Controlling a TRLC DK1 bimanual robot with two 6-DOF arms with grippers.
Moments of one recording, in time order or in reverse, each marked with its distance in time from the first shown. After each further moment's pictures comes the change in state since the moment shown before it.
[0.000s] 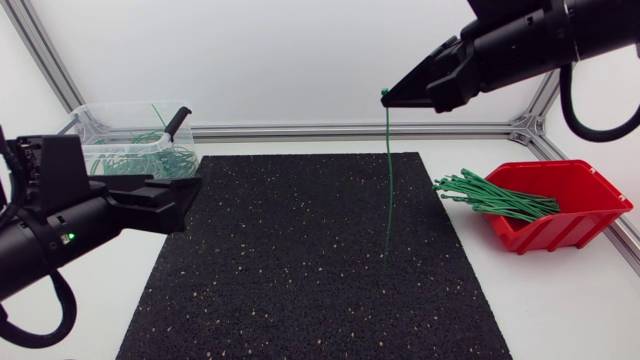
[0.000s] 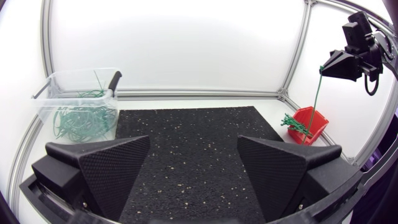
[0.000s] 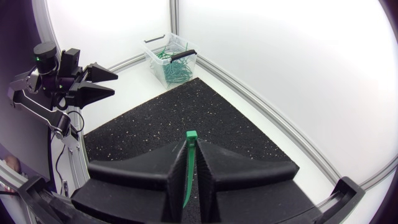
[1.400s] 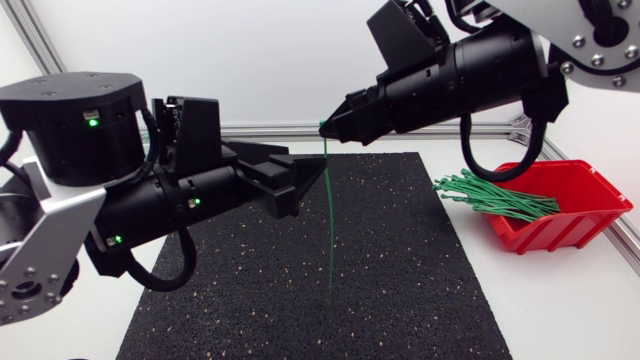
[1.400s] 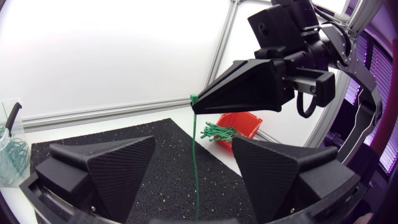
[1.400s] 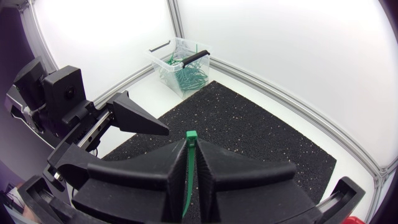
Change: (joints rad) left arm -0.206 0.402 0.104 0.480 0.277 -0.005; right arm 0.170 0.056 -0.152 0.288 0.057 0.289
